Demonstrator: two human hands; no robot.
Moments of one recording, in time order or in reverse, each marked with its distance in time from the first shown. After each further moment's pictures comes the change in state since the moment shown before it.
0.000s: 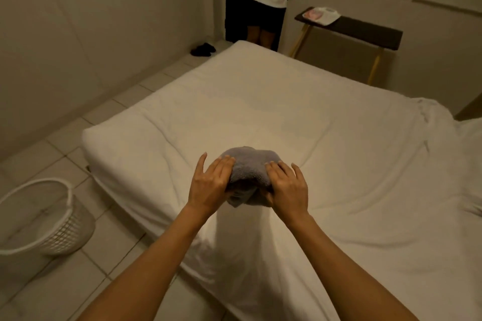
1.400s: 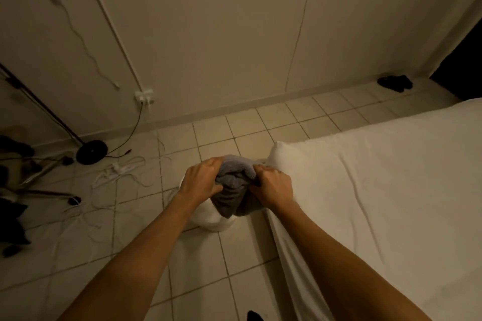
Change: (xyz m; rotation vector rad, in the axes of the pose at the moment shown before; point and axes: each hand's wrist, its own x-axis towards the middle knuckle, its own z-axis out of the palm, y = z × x) left_hand -0.242 -0.566 -0.161 0.016 -0.312 -0.904; right_hand 0.252 -0.624 0.196 0.430 -0.490 -0.569
